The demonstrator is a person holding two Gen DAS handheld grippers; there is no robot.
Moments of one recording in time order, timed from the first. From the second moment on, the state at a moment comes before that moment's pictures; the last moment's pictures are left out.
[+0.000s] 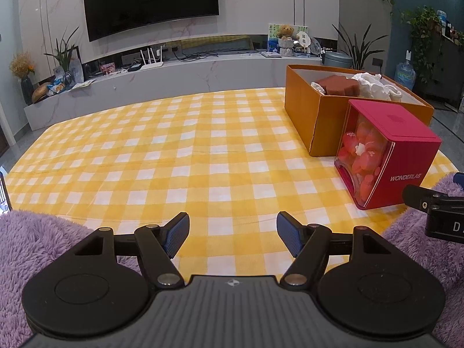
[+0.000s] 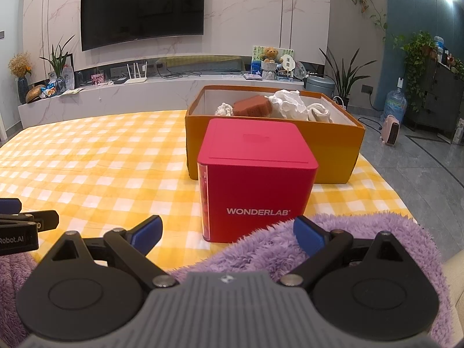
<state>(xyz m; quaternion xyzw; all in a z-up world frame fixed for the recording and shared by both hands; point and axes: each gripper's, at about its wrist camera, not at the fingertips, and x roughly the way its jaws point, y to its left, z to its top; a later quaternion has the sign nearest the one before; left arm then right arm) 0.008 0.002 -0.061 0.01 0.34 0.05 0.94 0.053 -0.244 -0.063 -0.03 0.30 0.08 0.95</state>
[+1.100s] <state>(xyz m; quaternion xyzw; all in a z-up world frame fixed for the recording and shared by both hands) 0.008 0.003 -0.058 0.02 0.34 0.05 0.94 0.054 -0.244 -0.063 -0.03 0.30 0.08 0.95</state>
